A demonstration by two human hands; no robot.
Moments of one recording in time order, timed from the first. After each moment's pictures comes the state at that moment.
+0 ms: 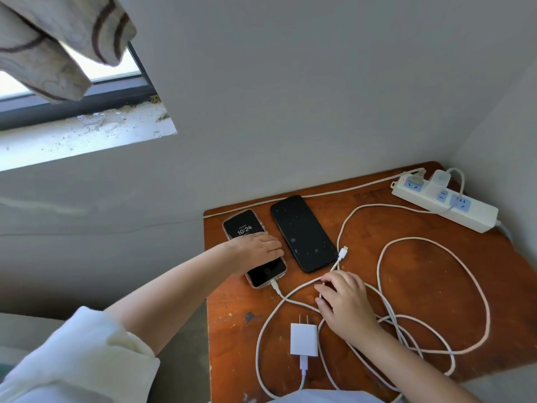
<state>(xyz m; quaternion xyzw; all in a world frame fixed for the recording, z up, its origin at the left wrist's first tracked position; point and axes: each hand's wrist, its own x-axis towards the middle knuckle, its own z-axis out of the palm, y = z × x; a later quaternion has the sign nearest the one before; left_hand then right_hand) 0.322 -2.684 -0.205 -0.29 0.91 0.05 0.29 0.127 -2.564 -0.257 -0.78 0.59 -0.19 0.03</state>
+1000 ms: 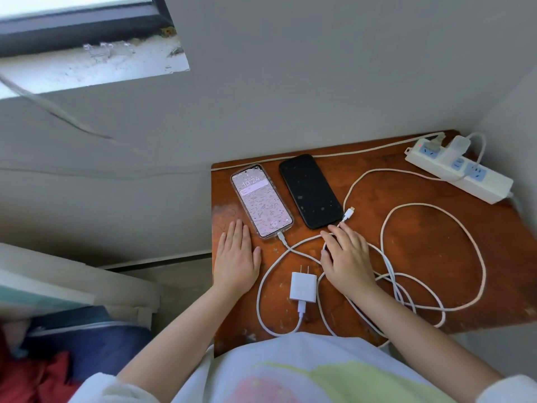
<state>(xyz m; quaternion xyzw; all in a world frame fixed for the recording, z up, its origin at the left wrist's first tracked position) 0.344 -2.566 -0.277 -0.70 0.70 0.12 -0.02 0.131 -2.560 -0.264 -0.76 0.63 -0.15 0.07</state>
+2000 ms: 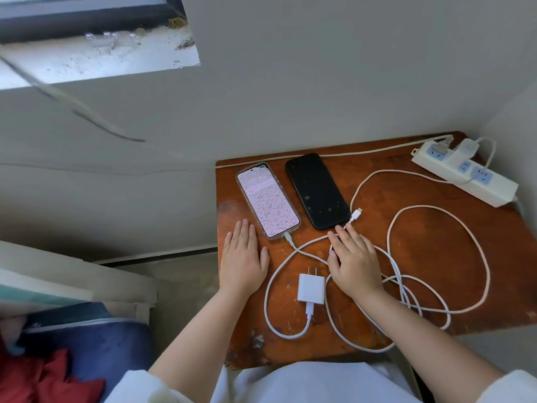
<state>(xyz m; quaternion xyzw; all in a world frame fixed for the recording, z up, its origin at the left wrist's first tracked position) 0.346 -2.567 -0.274 -0.70 0.70 0.13 -0.05 0.136 -2.560 -0.260 -0.75 0.64 -0.14 0.06</state>
